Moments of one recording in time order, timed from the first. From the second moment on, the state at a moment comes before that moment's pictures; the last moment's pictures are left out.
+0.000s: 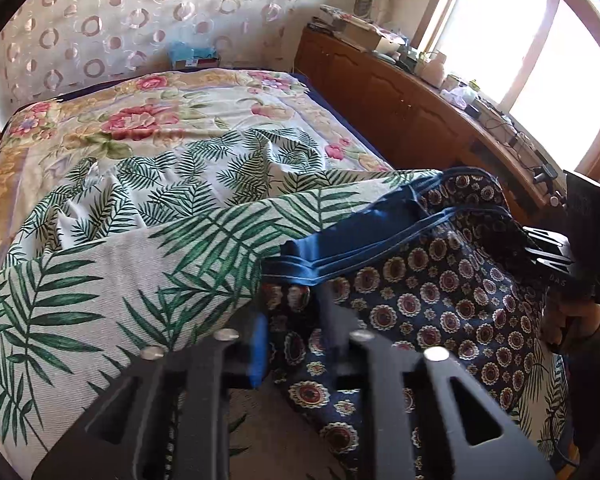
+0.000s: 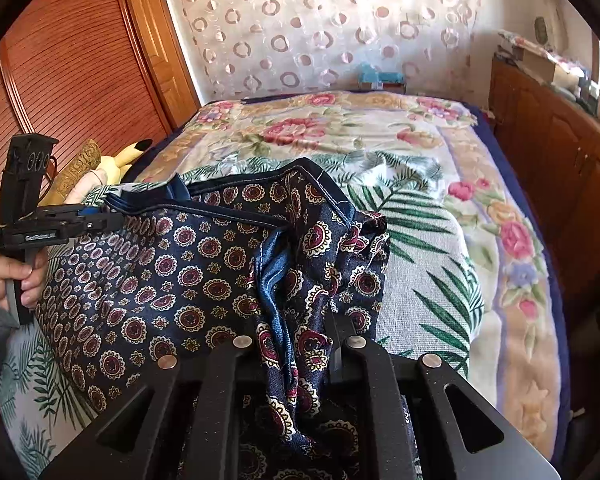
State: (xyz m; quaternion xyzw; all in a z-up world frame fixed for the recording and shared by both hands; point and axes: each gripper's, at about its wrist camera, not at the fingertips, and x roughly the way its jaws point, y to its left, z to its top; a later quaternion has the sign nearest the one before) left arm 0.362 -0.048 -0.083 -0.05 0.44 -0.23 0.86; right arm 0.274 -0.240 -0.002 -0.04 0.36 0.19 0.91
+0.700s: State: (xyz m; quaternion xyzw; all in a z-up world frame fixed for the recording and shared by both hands) left arm 0.265 0.021 0.034 -0.05 0.28 -0.18 0.94; right arm 0.207 -0.180 0.067 -0.10 0.21 0.23 0.94
